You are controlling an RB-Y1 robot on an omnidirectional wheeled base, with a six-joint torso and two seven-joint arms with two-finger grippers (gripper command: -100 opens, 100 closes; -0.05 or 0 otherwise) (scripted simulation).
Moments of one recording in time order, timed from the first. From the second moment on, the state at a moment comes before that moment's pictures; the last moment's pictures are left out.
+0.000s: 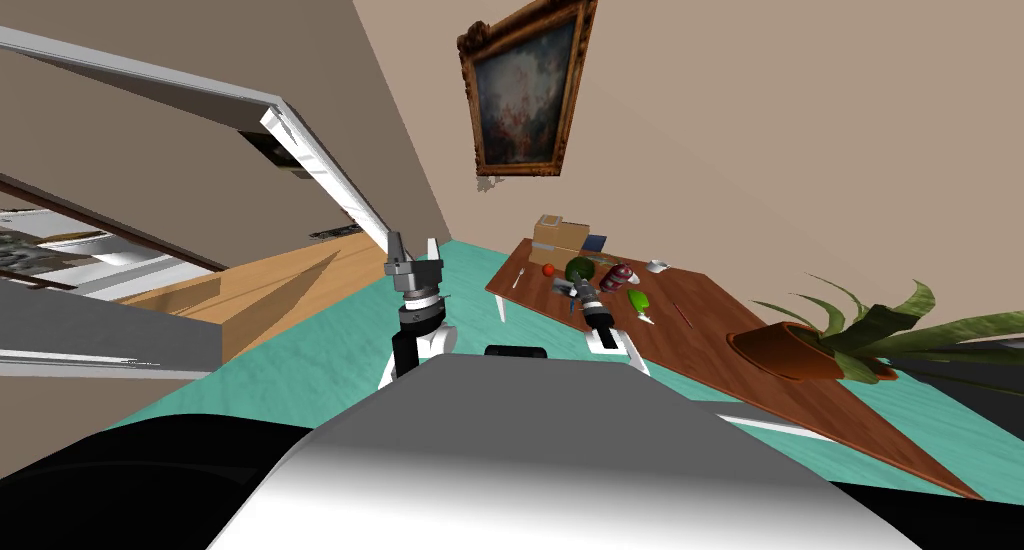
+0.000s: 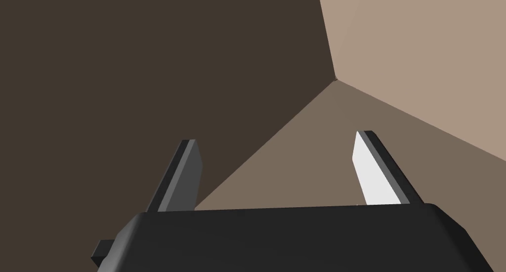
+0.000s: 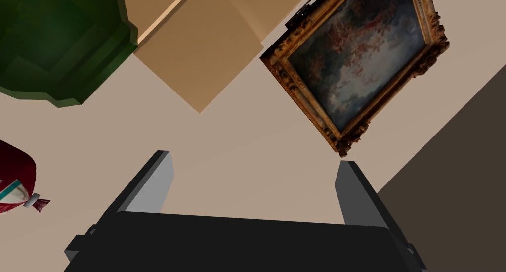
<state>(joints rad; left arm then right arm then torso) 0.48 0.05 -0.07 -2.35 0.08 -0.61 0.05 0.29 -0.14 -0.09 -1.76 0.45 -0.27 0.24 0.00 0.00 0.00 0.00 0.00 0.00</state>
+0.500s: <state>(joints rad) 0.48 0.05 -0.07 -2.35 0.08 -0.61 0.05 0.26 -0.14 -0.12 -1.65 0.54 -0.23 0.27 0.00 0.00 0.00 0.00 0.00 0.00</state>
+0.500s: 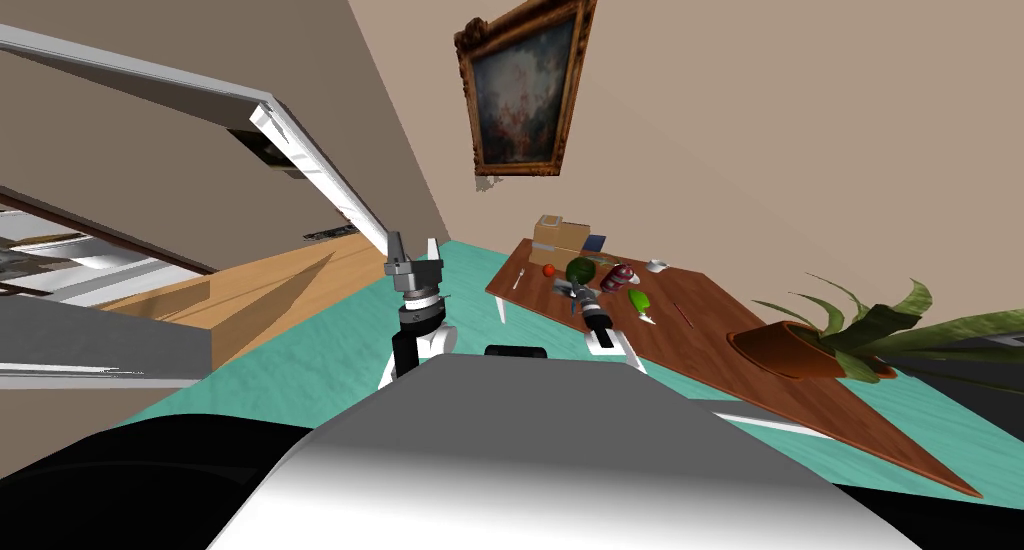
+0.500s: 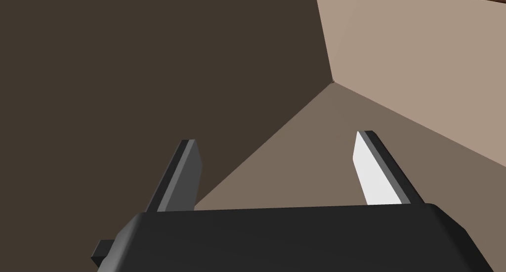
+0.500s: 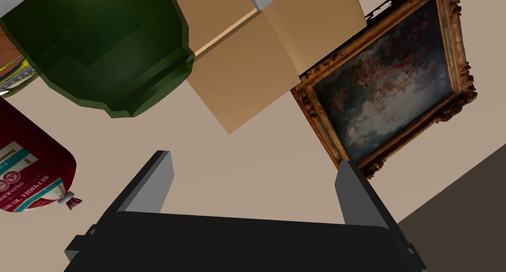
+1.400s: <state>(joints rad) 0.48 0.05 -0.07 -2.35 0.08 -0.61 0.05 0.18 -0.15 -0.17 -1.43 0.70 -0.17 0.32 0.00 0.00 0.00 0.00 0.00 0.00</state>
